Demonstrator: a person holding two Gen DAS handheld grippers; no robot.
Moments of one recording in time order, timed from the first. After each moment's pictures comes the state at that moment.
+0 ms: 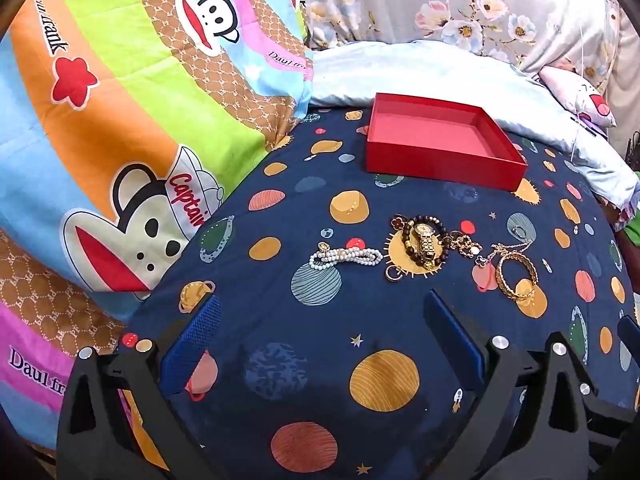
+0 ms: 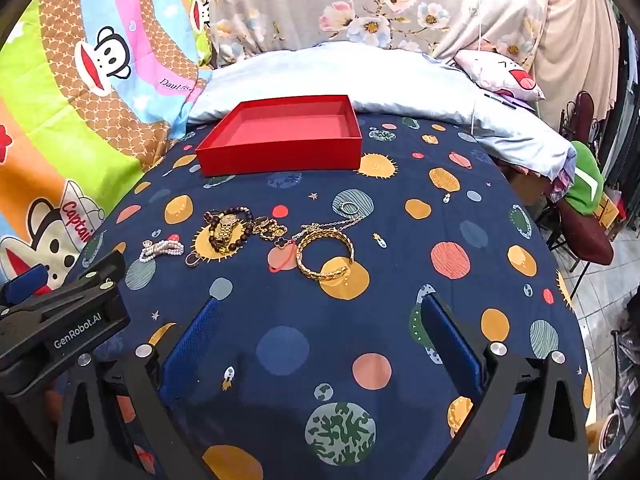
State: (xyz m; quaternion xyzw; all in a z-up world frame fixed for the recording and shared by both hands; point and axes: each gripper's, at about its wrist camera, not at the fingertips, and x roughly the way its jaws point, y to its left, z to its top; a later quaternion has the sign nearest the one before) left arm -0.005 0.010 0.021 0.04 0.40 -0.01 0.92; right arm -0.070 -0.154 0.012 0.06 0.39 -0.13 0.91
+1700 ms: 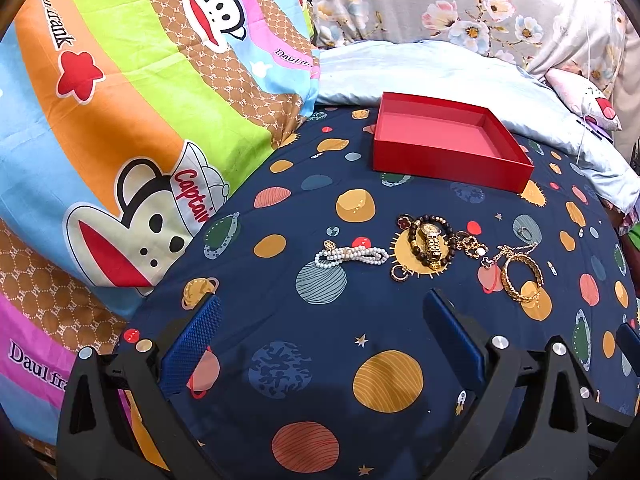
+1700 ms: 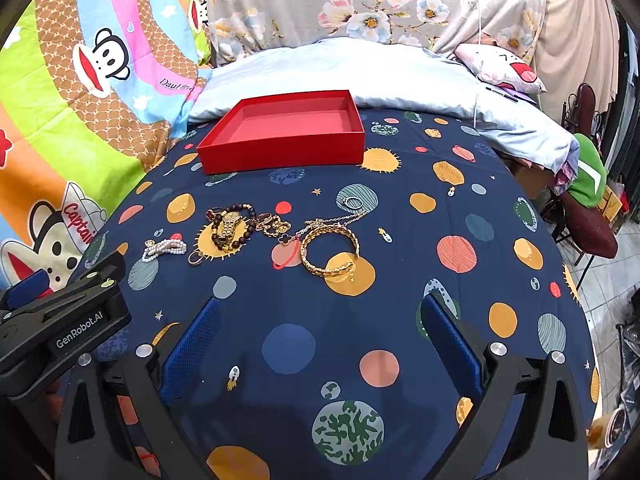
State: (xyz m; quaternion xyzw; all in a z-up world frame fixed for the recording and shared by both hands) left arm -0.004 0.015 0.018 0.04 0.40 0.00 0.92; right arm -0.070 -0.153 0.007 0.07 0.39 -0.13 0.91
